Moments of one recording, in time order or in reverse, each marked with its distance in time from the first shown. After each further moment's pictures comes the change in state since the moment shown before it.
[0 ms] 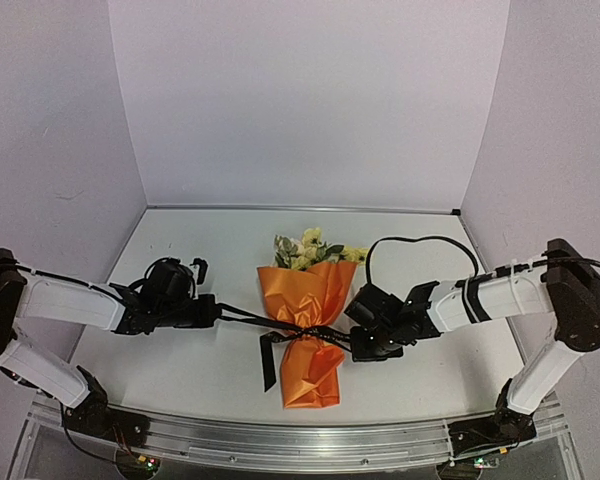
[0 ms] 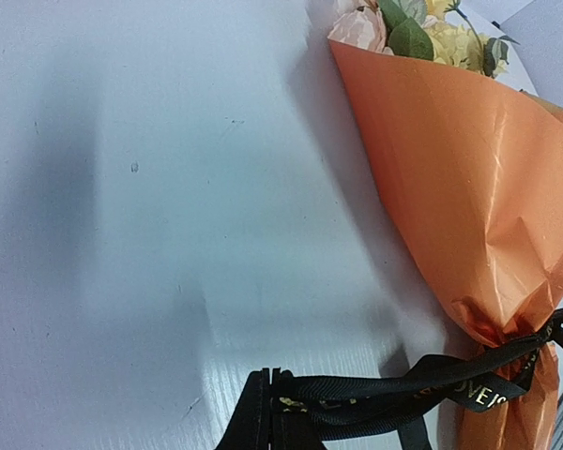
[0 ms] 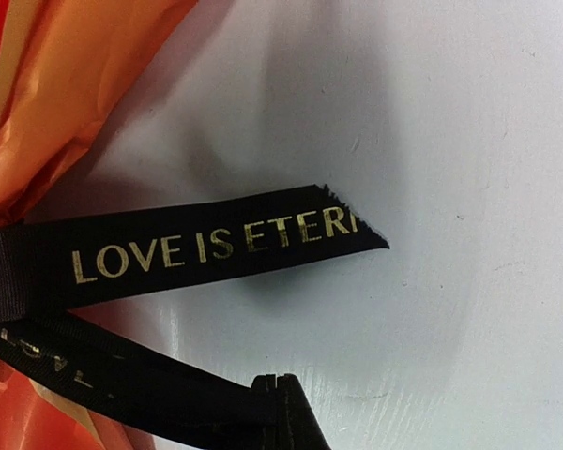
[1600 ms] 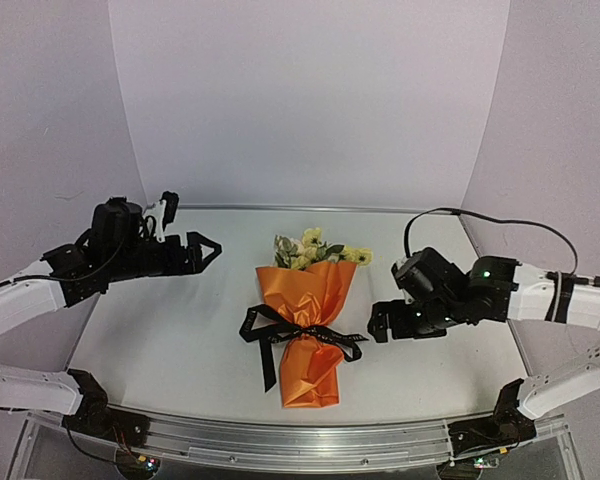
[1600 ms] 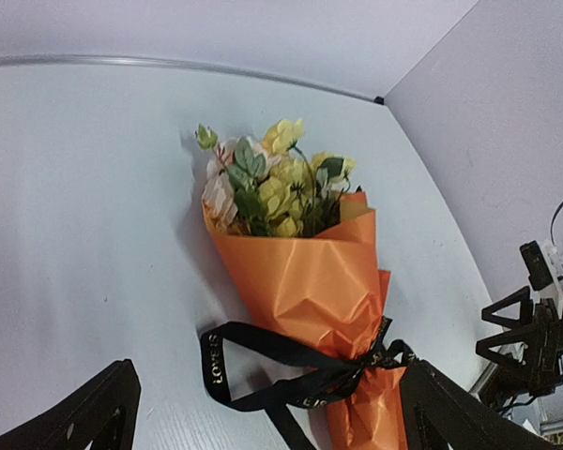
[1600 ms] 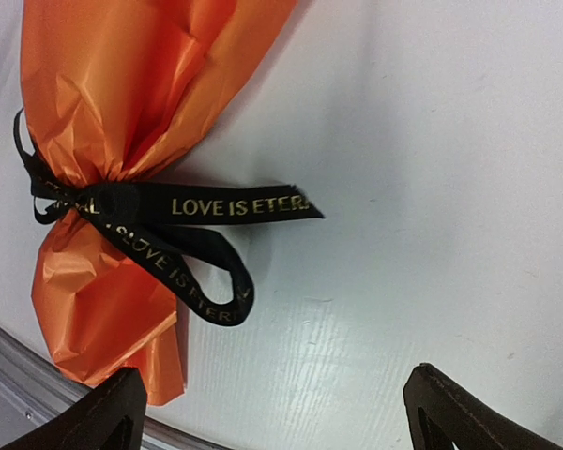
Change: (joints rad) left arm 0.059 -0.380 0.266 -0.359 0.120 0.089; right arm -0.015 -0.408 0.042 -0.296 0.001 -0.096
